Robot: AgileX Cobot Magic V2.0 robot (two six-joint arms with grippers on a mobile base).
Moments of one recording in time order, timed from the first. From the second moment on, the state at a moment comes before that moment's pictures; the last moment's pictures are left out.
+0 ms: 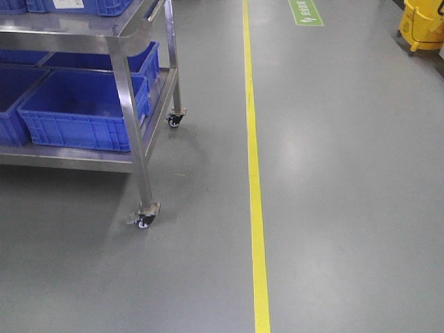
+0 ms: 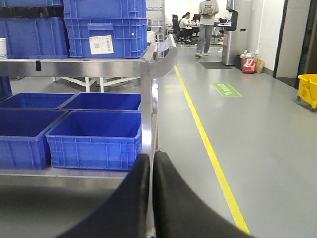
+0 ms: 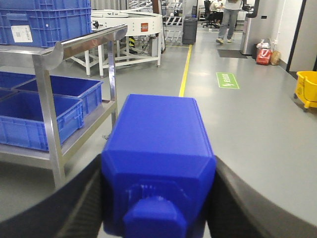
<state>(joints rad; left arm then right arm) -0.01 -0.01 0.03 0.03 0.09 -0.04 -0.01 -0.02 -0.30 0.21 0.50 -0.23</state>
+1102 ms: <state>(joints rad) -0.01 -0.01 0.03 0.03 0.09 -0.04 -0.01 -0.02 -0.30 0.21 0.50 -0.23</state>
